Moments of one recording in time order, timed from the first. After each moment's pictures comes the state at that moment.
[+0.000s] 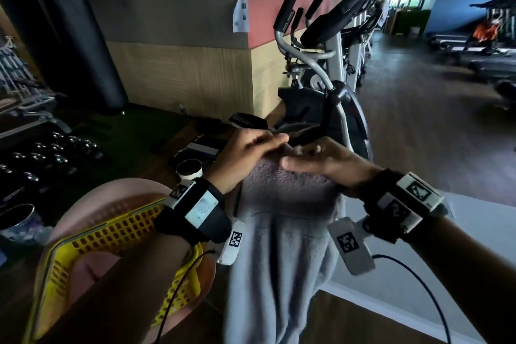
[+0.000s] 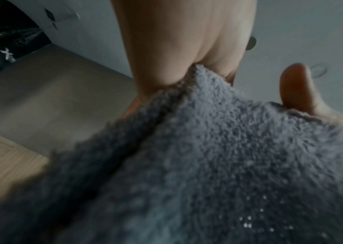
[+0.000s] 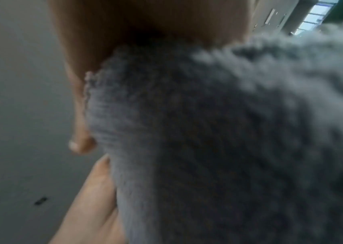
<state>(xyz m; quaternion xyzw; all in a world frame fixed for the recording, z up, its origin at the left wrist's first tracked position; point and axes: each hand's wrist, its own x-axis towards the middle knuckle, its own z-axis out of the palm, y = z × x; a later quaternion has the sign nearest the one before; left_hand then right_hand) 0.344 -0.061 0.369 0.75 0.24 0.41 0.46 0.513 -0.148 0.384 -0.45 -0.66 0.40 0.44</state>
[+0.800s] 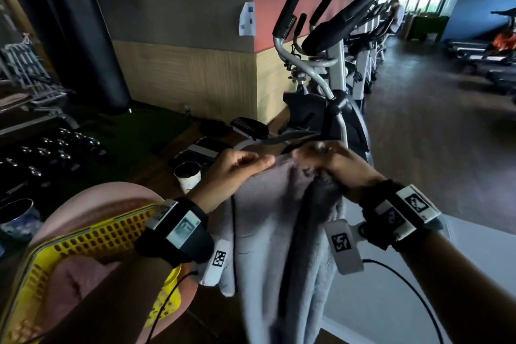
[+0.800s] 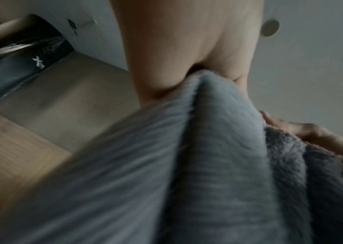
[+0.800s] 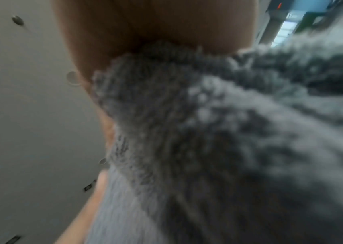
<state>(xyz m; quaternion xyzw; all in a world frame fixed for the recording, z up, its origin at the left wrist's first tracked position) 0.394 -0.049 0.359 0.76 0.29 0.39 0.43 0.601 -0.113 0.386 -0.43 -0.61 0.42 0.51</state>
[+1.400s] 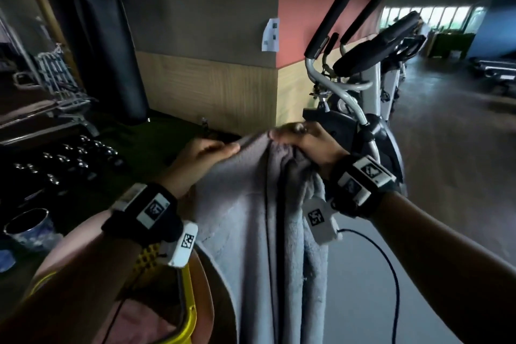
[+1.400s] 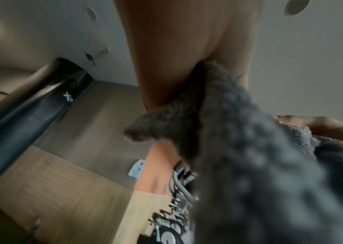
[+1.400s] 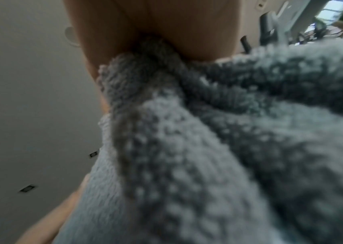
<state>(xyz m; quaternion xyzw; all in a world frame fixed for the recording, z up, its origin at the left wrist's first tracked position) 0.304 0.111 0.405 0.71 0.38 0.40 0.43 0.533 0.079 0.431 -0.44 -0.58 0.44 0.52</state>
